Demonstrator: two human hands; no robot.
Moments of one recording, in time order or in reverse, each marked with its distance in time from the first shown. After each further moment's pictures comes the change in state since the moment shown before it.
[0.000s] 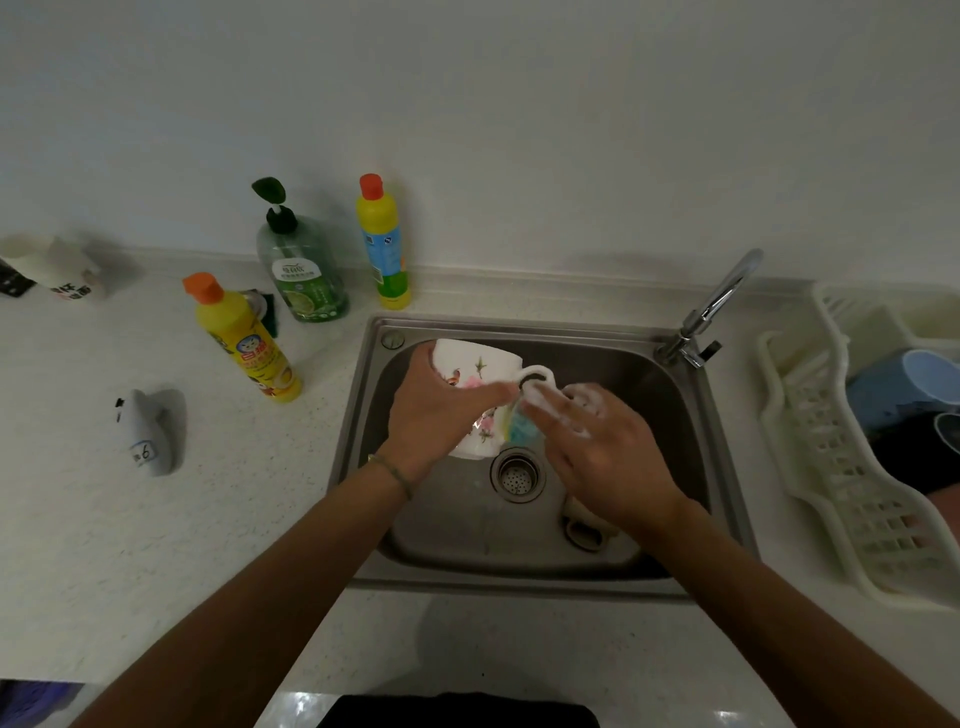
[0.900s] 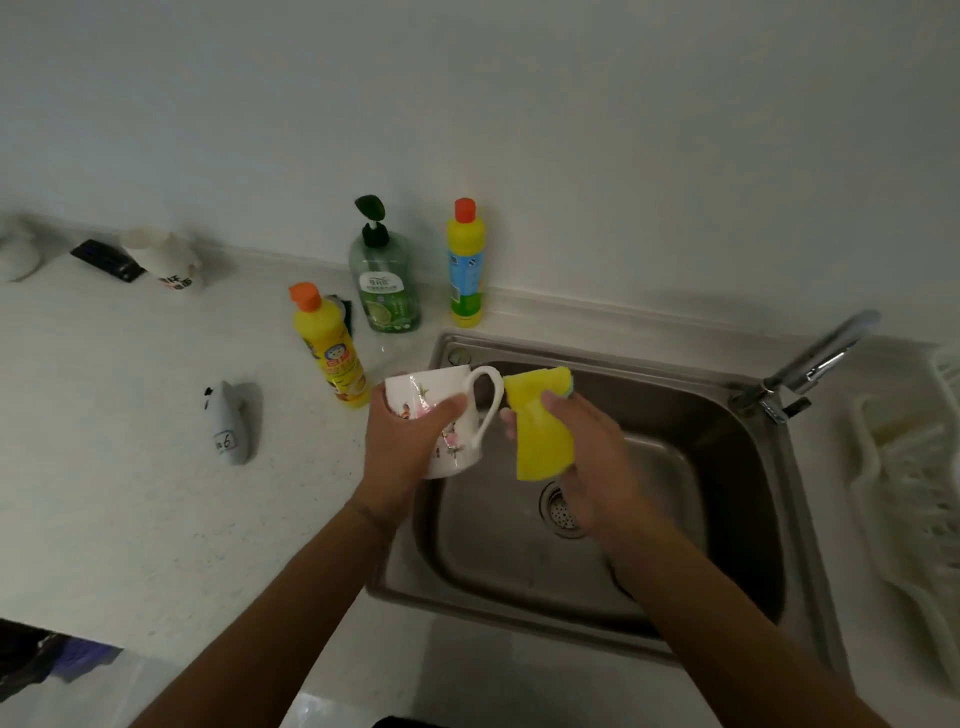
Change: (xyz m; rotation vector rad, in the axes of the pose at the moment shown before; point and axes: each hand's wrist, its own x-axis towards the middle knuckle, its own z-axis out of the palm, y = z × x) left_hand -0.010 -0.037 -0.082 -0.340 0.357 -0.077; right_hand 0.098 -0.075 0.024 1.754 -0.010 1.198
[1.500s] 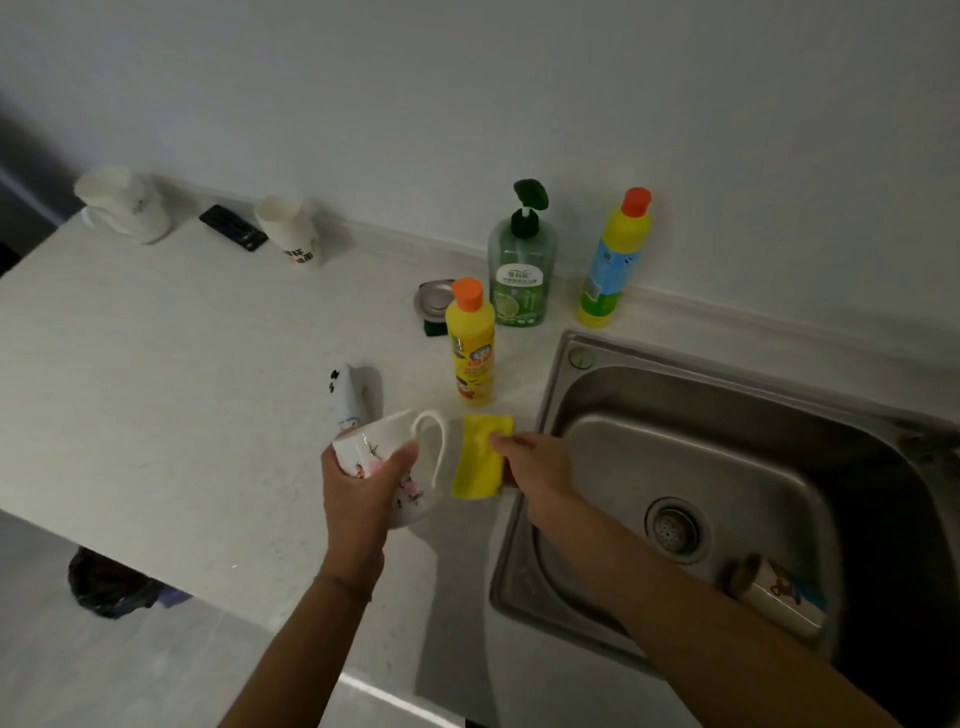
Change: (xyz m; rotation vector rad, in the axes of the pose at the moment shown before) left_hand 0.031 -0.044 -0.185 -0.039 0.339 -0.114; right_hand 0.096 0.167 0.140 -0.661 0.109 0.160
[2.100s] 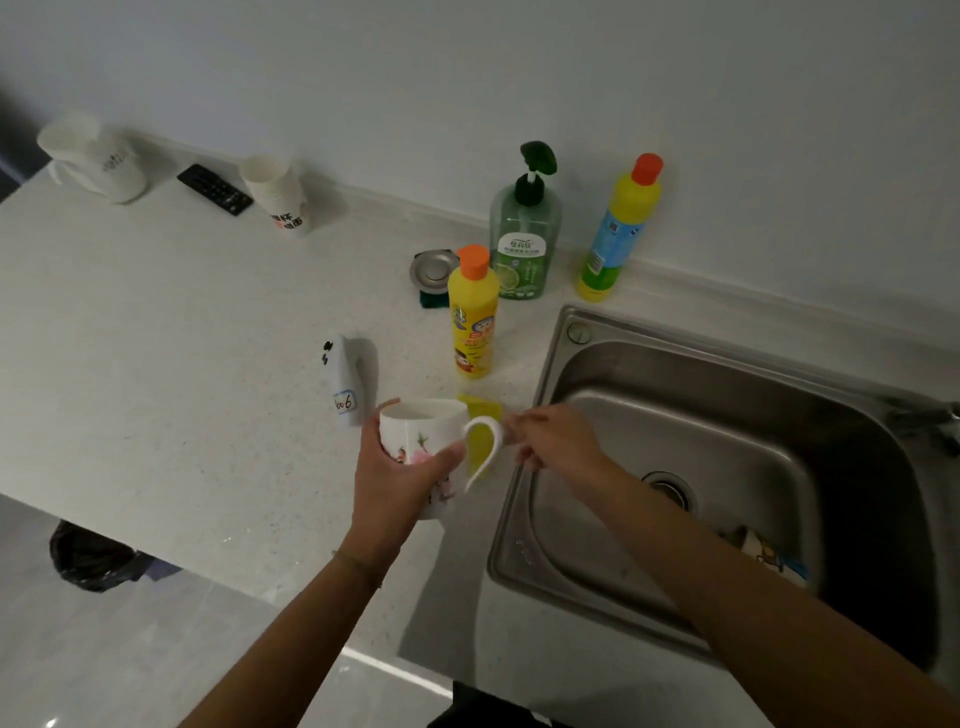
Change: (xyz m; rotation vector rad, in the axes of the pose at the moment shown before) left_hand -0.018 -0.005 0.009 0.157 -0.285 0.168; right_hand -0.017 -0.019 -0.041 -0.238 -0.179 -0.057
